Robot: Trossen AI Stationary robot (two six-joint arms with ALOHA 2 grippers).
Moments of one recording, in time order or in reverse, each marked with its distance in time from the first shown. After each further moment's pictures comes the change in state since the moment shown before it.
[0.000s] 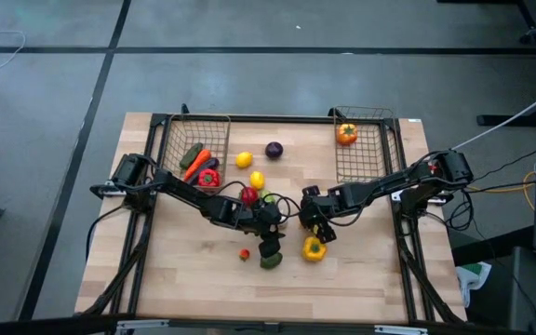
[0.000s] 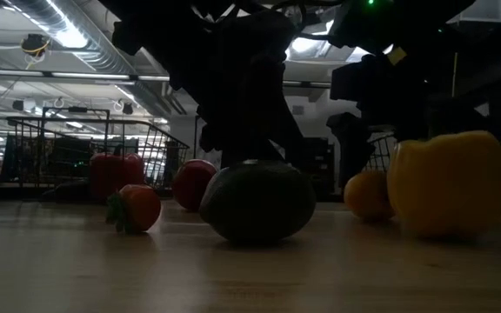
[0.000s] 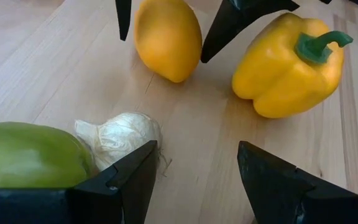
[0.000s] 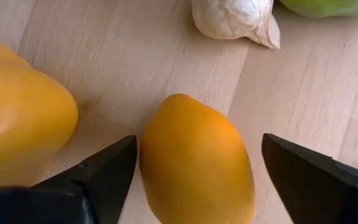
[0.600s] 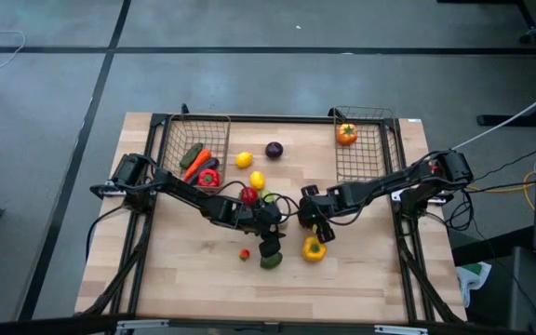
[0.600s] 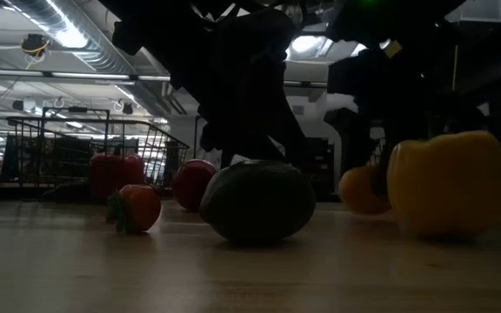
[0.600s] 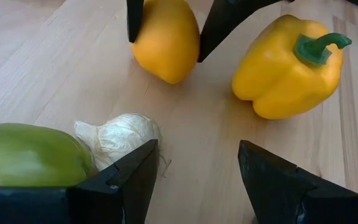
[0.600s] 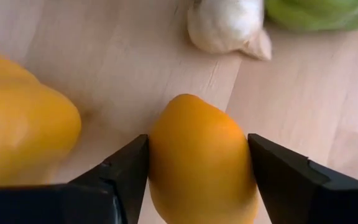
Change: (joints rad) left arm 0.001 0.000 0.000 0.006 0.000 -0.001; right arm 0.000 0.000 0.038 -0.032 0.003 0.000
